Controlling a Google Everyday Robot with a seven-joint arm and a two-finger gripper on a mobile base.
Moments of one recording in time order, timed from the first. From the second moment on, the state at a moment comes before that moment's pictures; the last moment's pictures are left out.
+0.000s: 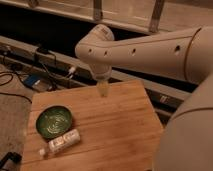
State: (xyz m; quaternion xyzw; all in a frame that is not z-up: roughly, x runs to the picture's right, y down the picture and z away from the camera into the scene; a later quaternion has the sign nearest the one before) arm 0.001 -0.033 0.668 -0.19 0.05 0.01 0.98
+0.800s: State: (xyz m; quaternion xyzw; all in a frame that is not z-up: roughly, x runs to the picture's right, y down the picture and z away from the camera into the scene) arm -0.072 0.021 0.690 -0.24 0.01 -0.05 0.97
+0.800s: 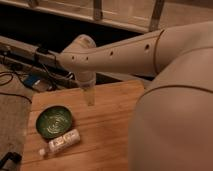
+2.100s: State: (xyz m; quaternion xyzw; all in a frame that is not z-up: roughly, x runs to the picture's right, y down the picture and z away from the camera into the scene) arm -0.096 0.092 0.707 -0.31 -0.04 -0.08 0.94
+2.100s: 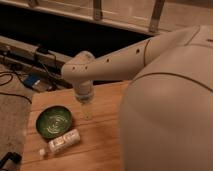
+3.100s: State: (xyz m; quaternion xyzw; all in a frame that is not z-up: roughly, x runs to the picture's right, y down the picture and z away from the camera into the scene) arm -0.148 0.191 0.716 -0.37 -0.11 -0.08 0.92
